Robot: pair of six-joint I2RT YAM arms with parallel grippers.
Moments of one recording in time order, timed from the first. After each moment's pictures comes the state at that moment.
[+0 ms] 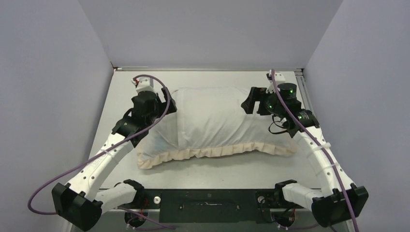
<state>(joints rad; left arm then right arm) -0.49 1.07 1.00 -0.41 -0.36 -0.57 0.26 1.15 1.14 -0.53 -0.20 0.27</state>
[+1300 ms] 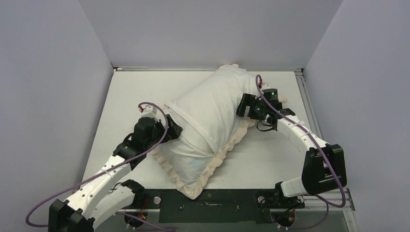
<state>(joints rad) -0.50 0.89 0.61 -0.24 -0.08 -0.72 0.24 1.42 0.93 -0.23 -0.24 0.38</state>
